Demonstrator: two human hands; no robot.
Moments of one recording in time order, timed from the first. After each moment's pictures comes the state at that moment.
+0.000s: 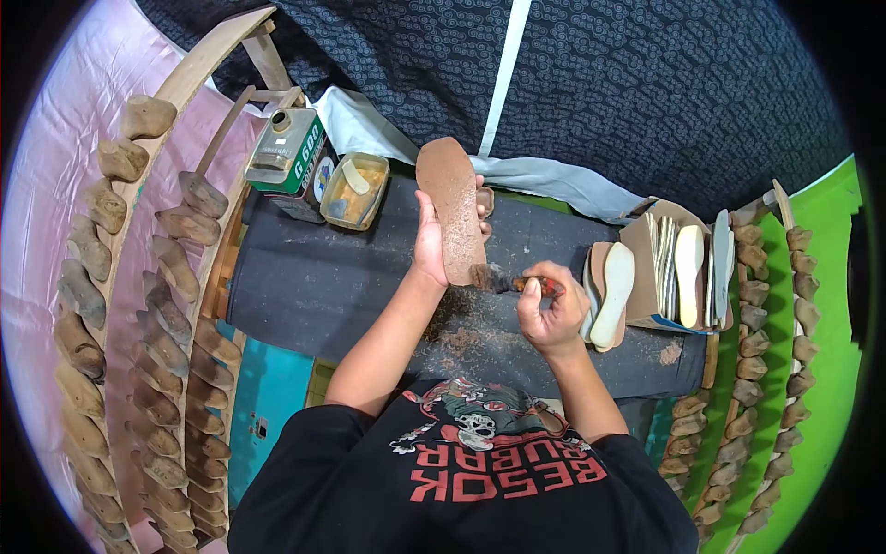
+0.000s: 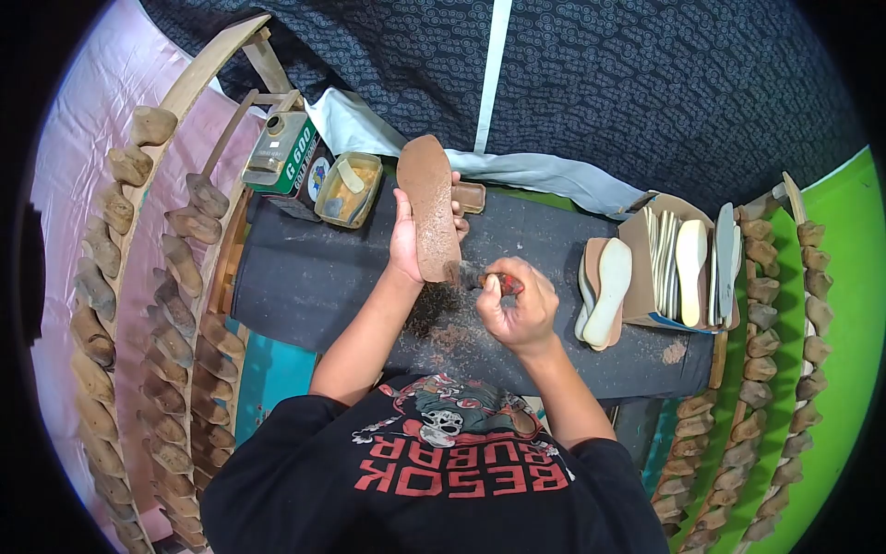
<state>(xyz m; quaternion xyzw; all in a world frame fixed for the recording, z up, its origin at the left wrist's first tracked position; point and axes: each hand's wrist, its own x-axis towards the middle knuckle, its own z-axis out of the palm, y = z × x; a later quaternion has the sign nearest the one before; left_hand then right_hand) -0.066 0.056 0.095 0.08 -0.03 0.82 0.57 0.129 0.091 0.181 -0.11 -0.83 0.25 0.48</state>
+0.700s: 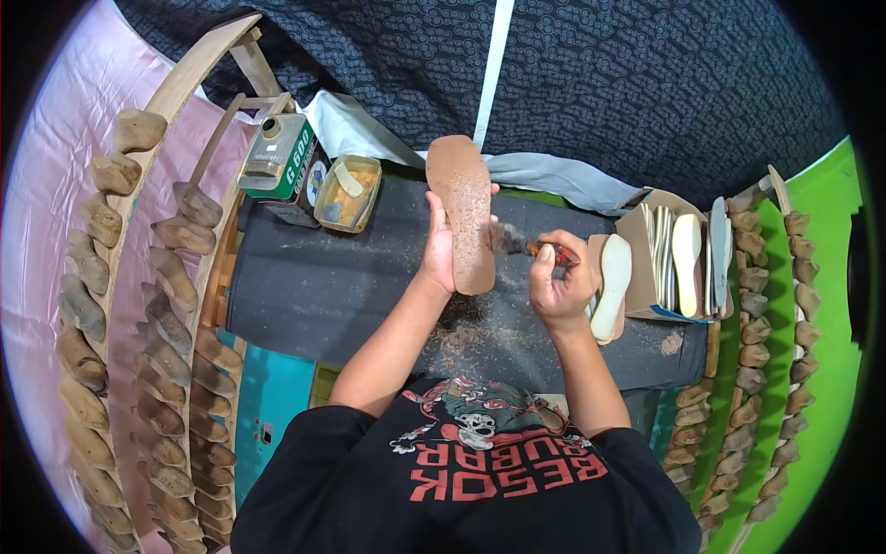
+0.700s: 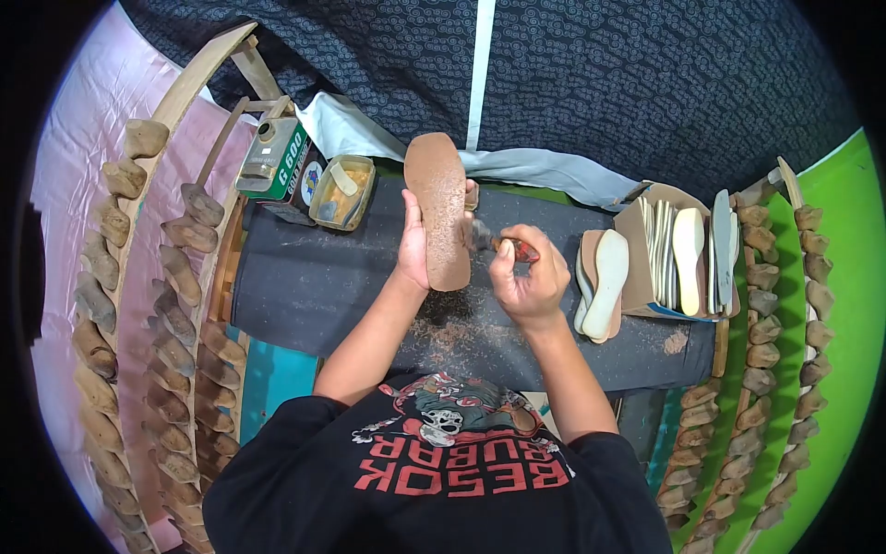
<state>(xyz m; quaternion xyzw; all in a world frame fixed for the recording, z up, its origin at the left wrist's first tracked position) -0.046 0.064 0.099 0.06 0.04 0.80 0.60 0.119 0.107 0.184 -0.16 -0.80 0.21 0.53</state>
